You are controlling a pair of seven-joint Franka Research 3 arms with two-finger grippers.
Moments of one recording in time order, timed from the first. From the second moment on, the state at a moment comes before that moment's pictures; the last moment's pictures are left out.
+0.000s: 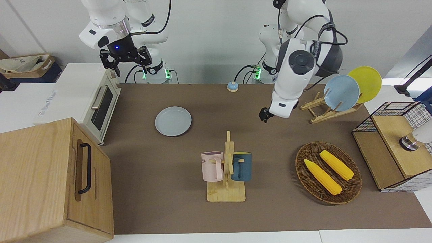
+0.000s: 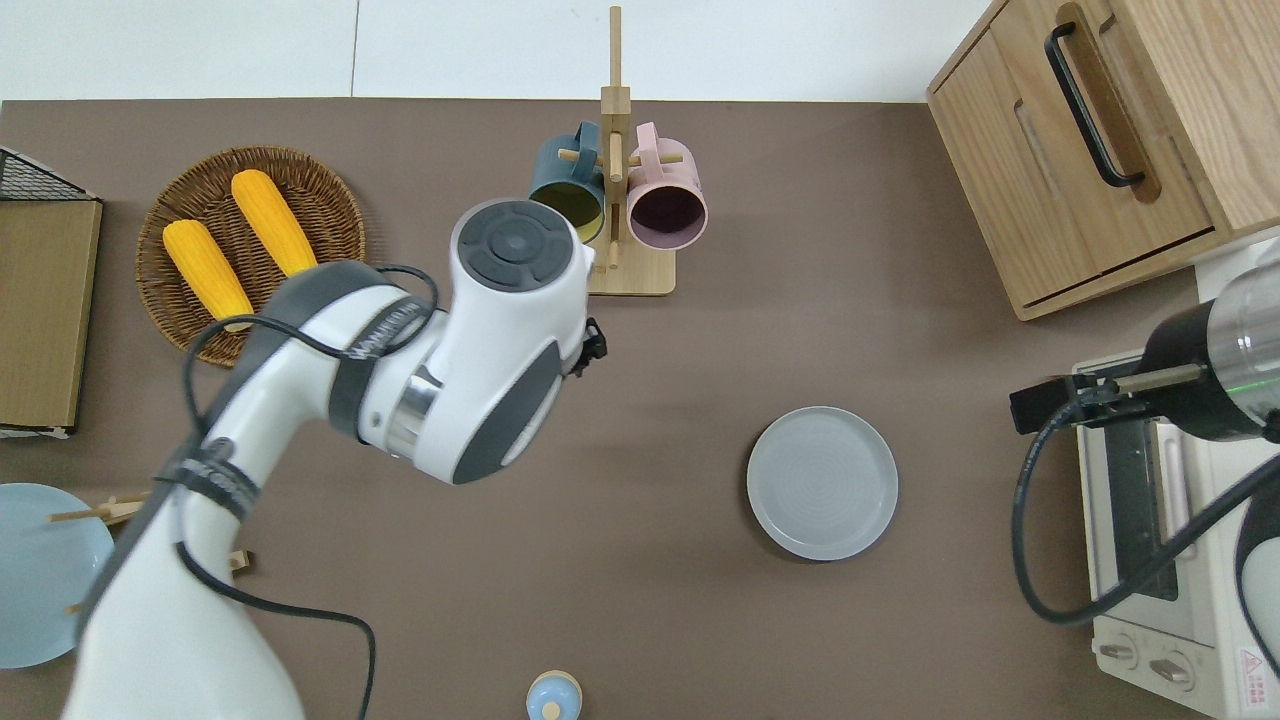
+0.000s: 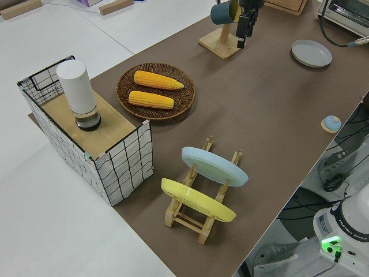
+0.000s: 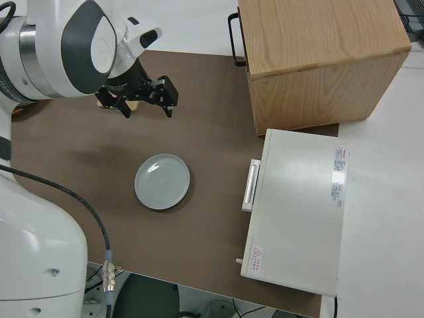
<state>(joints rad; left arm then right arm) -0.14 0.28 -0.16 -1.48 0.07 1.56 -0.54 0.02 -0.01 0.12 -1.47 0.00 1.39 0.03</state>
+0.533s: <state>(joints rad) 0.09 0.12 -0.16 -1.47 0.05 1.43 -0.15 0.02 -0.01 0.12 -1.47 0.00 1.39 0.03</state>
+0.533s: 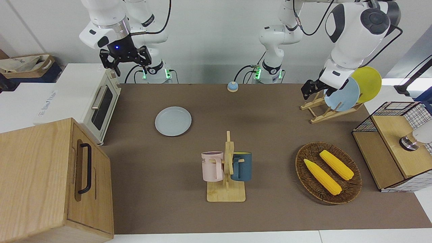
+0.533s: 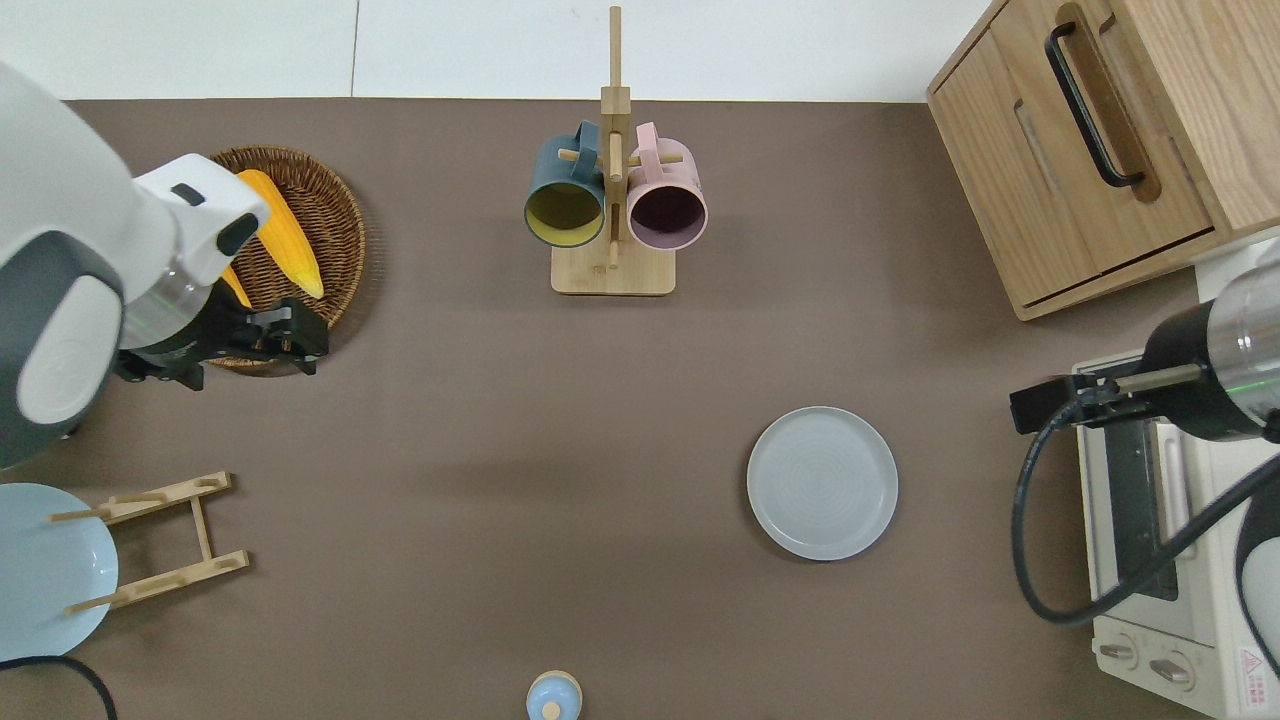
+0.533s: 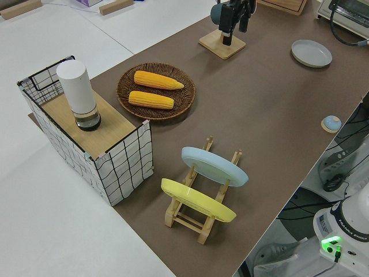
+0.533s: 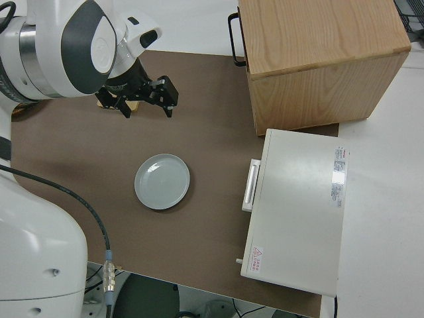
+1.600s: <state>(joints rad) 0.14 0.03 -0.16 -1.59 0.04 1.50 -0.09 0.02 -0.01 0.12 -1.47 0.00 1.39 0.03</state>
